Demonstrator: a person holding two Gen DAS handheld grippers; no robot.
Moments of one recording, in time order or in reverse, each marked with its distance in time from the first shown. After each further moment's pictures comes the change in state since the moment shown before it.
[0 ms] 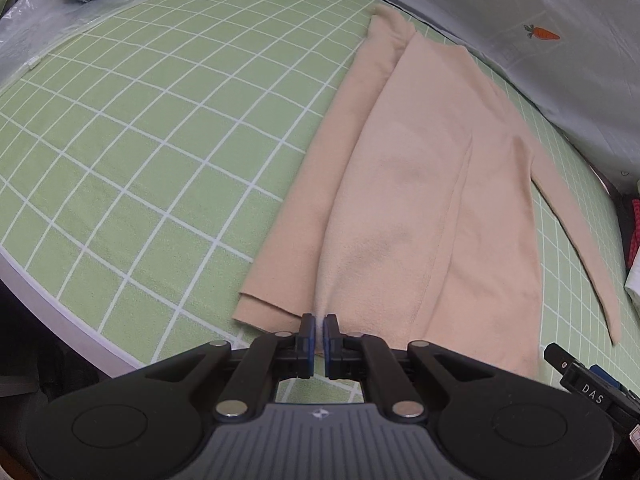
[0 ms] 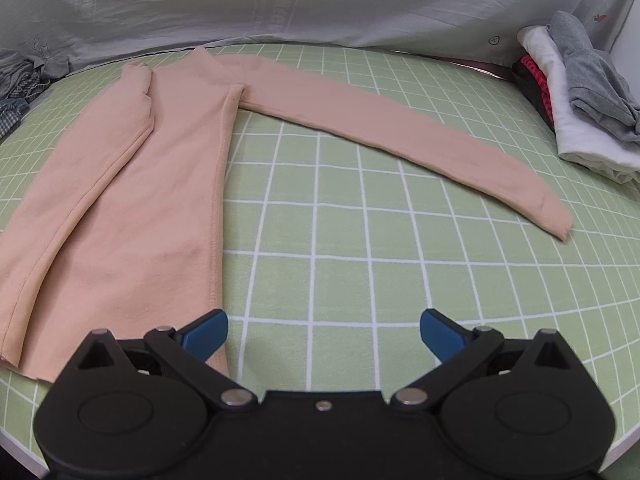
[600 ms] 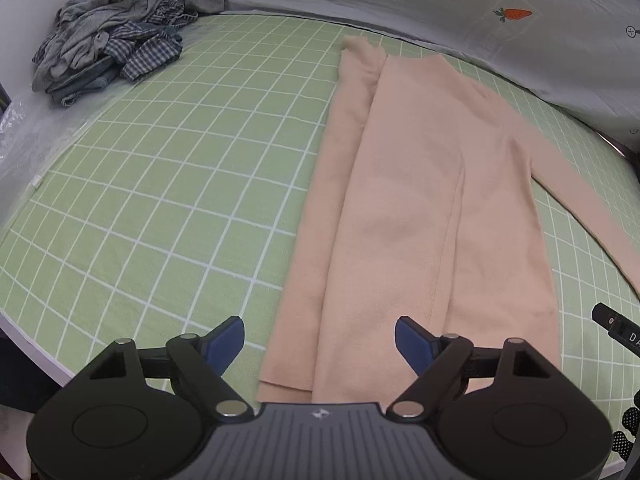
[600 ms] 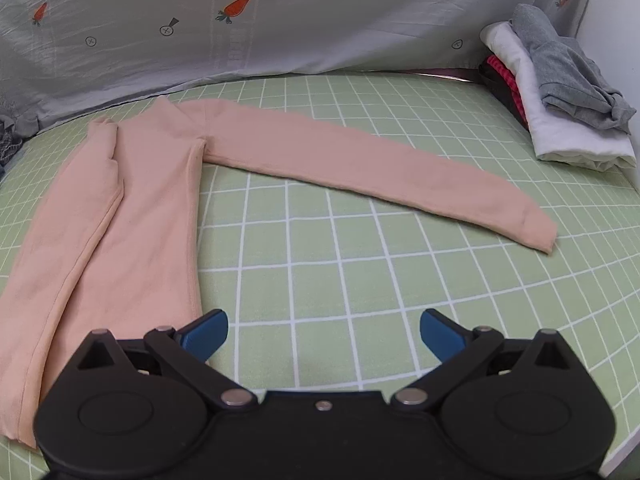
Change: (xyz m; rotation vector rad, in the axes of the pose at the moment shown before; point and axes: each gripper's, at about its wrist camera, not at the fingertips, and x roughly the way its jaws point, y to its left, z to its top) left arm -0.019 -0.042 0.036 0.207 -0.082 0.157; right arm 0.004 -0.020 0.034 0.160 -0.054 -0.032
